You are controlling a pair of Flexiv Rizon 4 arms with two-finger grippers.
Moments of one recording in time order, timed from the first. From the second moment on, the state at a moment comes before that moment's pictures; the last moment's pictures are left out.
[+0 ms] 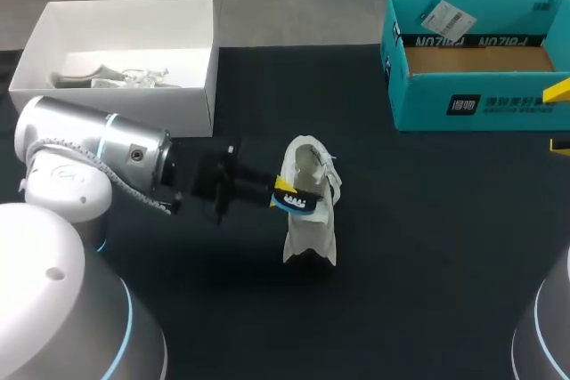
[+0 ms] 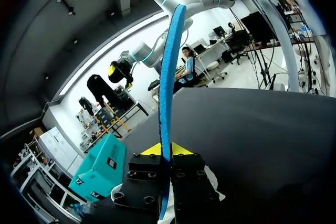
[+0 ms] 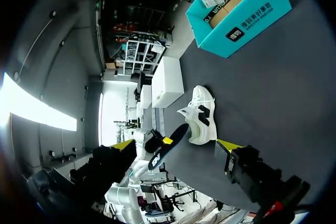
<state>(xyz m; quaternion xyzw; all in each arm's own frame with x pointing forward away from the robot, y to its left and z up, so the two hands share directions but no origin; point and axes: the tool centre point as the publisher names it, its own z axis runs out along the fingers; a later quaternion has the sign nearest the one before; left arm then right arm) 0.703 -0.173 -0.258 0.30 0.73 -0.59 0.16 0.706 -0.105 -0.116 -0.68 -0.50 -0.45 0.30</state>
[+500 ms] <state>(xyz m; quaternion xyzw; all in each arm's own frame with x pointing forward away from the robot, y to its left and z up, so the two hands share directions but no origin) 0.715 -0.188 -0.272 0.31 0.73 -0.59 0.15 0.706 -0.105 -0.116 -0.68 -0.50 -0.45 0.30</state>
